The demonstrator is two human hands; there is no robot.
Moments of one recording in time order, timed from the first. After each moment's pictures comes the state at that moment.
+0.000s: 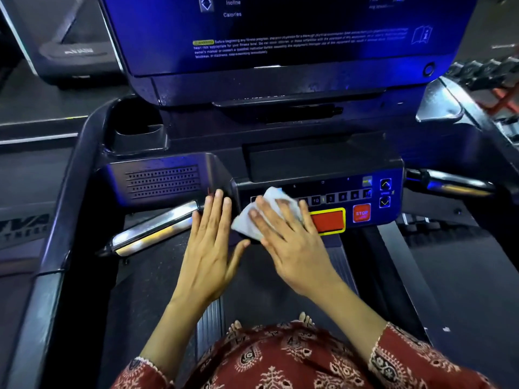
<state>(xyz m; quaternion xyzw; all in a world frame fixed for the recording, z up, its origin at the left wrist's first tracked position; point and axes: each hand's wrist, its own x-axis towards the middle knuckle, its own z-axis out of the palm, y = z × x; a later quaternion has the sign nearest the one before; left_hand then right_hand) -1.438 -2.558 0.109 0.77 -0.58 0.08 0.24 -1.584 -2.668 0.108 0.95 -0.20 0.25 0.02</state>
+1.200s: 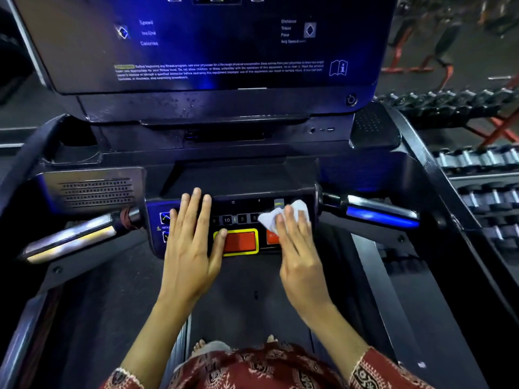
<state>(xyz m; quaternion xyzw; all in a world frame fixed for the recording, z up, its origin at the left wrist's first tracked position) -1.535 -2.645 0.132 0.80 -0.51 0.14 0.30 -1.692 -2.752 0.097 0.88 -0.29 0.38 -0.10</state>
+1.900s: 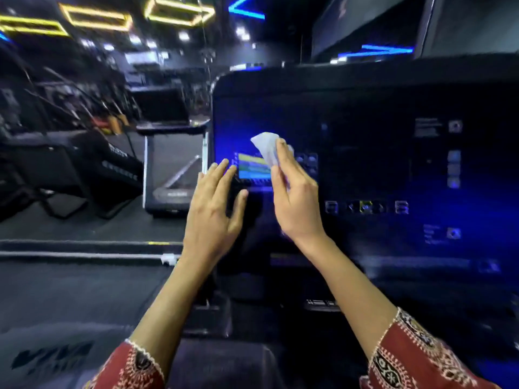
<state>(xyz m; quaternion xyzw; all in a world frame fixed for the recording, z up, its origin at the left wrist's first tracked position) -1.250 -2.706 0.354 0.69 -0.48 0.37 0.40 -1.339 -2.814 0.376 0.76 -0.08 0.58 -0.28</state>
